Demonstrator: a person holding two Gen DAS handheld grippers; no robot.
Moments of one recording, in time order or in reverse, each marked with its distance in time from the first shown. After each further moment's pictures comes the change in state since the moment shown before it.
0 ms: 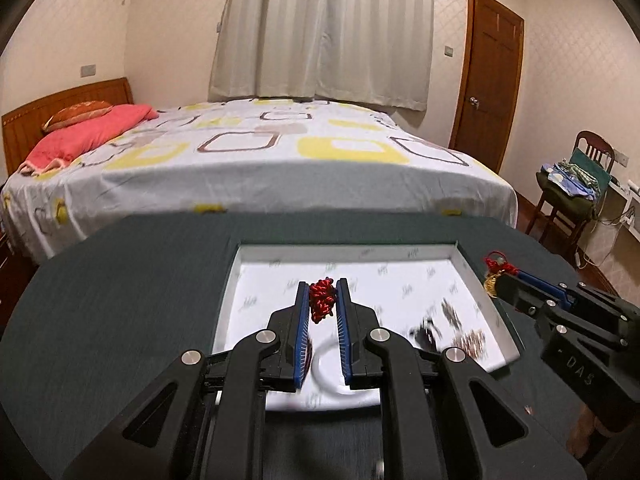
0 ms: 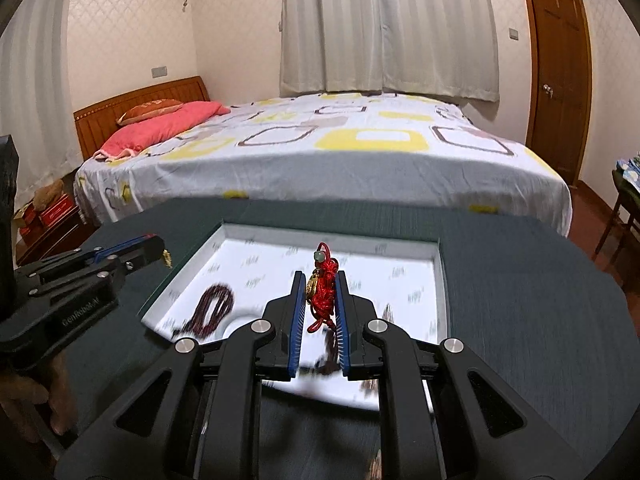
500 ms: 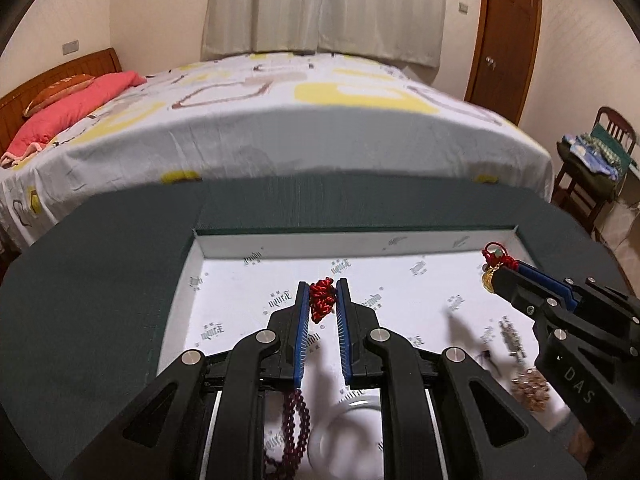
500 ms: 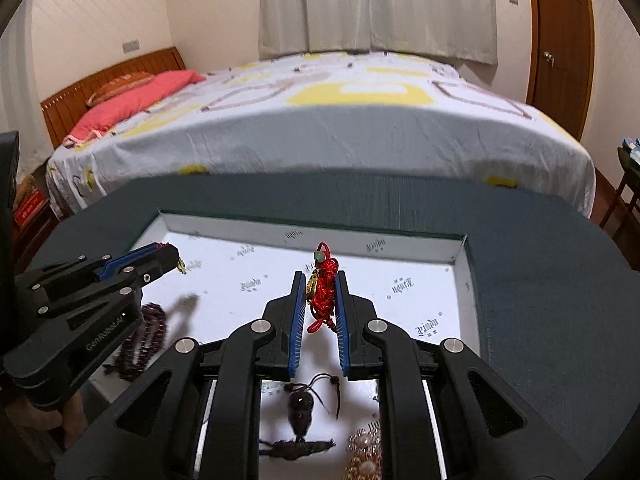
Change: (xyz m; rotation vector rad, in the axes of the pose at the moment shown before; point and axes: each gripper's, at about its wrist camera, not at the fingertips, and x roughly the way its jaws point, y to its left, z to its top) left arm 0.120 0.000 0.005 0.005 0.178 0.027; right arm 0.115 -0.026 0.004 0.043 0.161 -0.040
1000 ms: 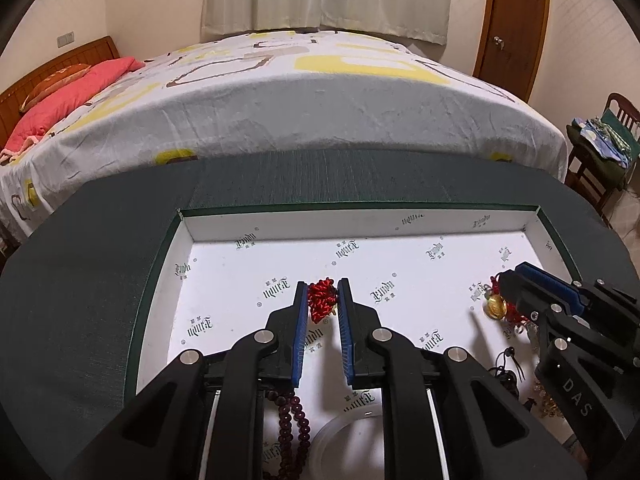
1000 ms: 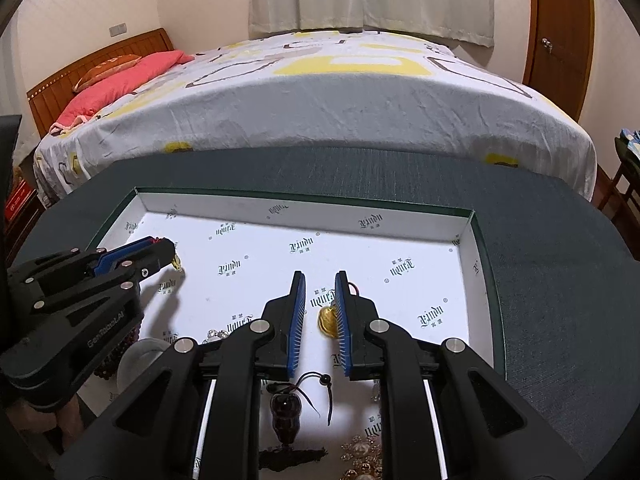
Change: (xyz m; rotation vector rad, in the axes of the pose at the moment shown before) left arm 0.024 0.001 -0.002 0.005 0.080 0.023; right arm 0.020 -0.001 -0.006 0.001 0.062 -0.032
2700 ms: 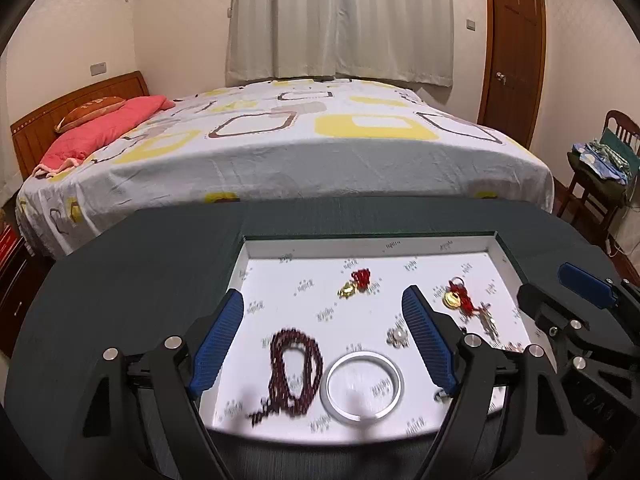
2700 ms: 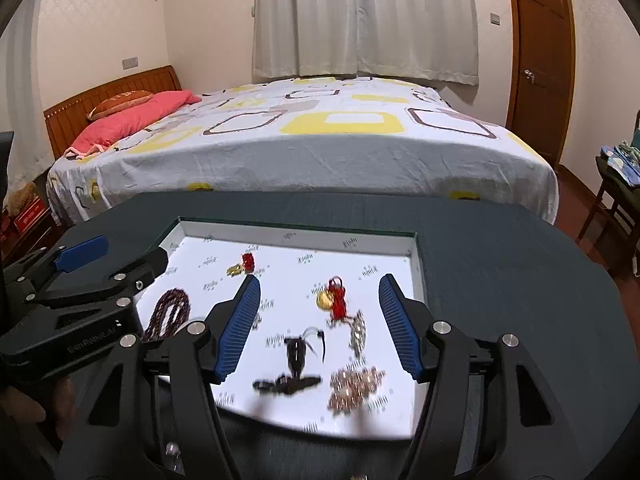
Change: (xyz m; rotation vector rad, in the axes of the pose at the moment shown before) left arm -0.106 -0.011 -0.022 -0.016 -0.167 0.074; right arm -0.108 -0.003 -0.022 0.005 -0.160 -0.008
